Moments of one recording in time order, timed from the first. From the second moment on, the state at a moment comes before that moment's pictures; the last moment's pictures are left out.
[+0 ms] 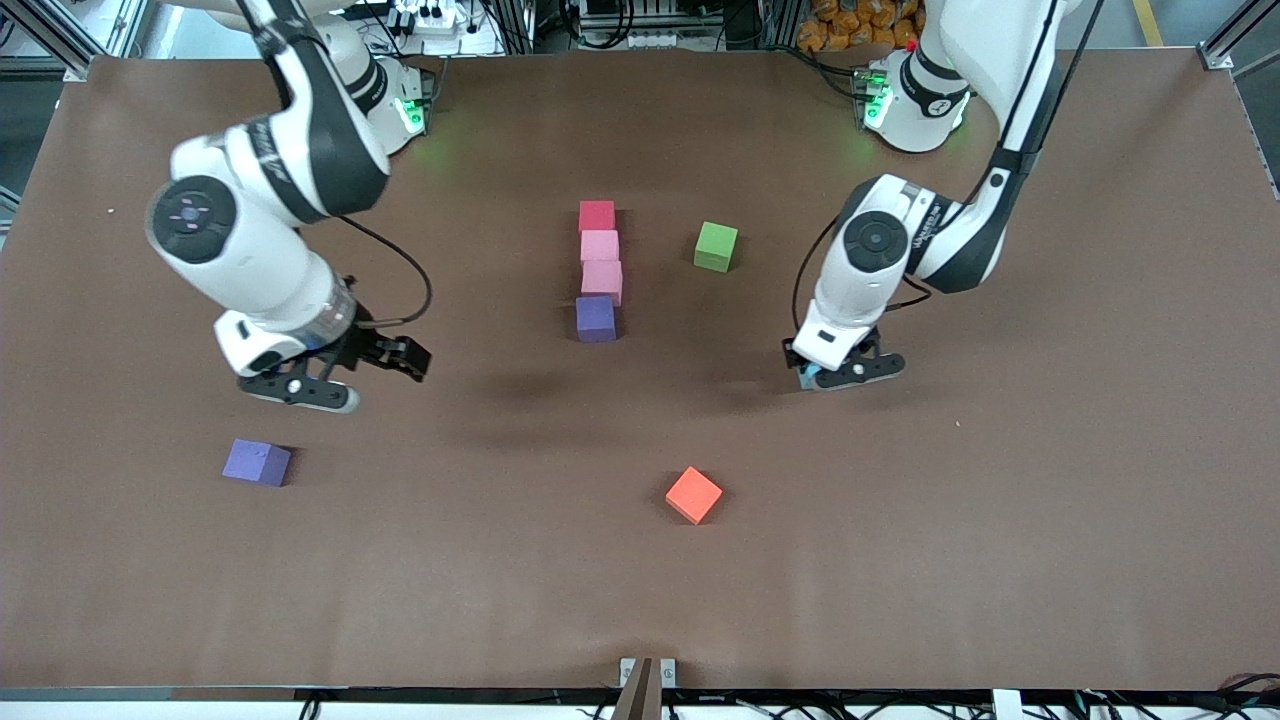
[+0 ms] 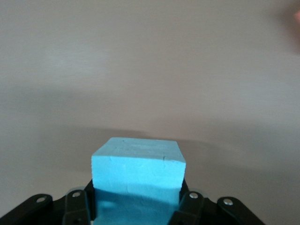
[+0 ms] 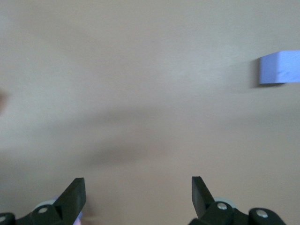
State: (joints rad) left arm -0.50 0.37 -0.03 -2.01 0.08 2.37 -0.77; right arm 0.27 0.21 0.00 -1.71 0.04 1.93 0.41
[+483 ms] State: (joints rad) left arm -0.59 0.68 -0.10 -1.53 0.01 2.17 -0.83; right arm 0.12 0.19 0.00 -1.59 0.04 1.81 0.26
